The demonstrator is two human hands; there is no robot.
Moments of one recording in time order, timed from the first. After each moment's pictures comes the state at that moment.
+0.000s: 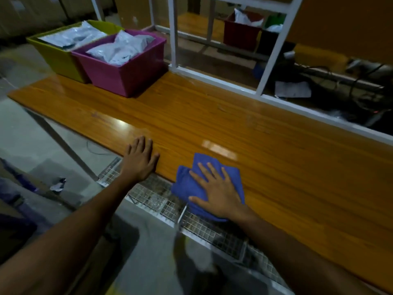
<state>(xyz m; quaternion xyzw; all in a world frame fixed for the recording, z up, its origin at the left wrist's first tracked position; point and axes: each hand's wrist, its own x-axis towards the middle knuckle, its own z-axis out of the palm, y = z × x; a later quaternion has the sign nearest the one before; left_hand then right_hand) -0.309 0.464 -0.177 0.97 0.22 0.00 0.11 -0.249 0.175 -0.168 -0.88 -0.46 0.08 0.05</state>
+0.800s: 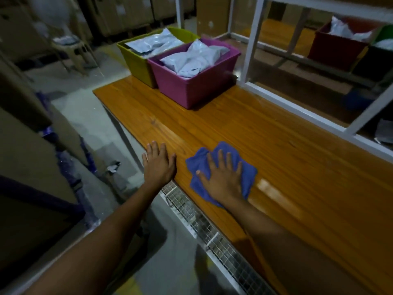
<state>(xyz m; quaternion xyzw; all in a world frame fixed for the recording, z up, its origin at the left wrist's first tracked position) -0.305 0.538 -0.173 0.87 0.46 0.11 0.15 -0.188 0.369 -0.165 -0.90 -0.43 0.05 0.08</state>
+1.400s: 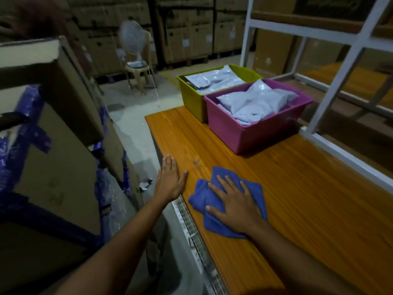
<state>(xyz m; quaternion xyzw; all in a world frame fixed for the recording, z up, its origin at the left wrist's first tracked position) -0.309 0.683 -0.183 0.83 0.52 0.11 0.19 -0.141 0.511 -0.170 -0.76 -0.64 0.04 0.07</state>
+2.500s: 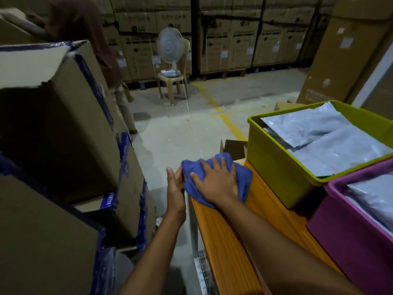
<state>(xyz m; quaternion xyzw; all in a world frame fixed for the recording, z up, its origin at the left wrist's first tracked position) -0.304 1.018 -0.191 0.39 0.43 0.51 0.64 -0.188 1.011 -0.169 -0.76 -0.64 0.05 0.11</state>
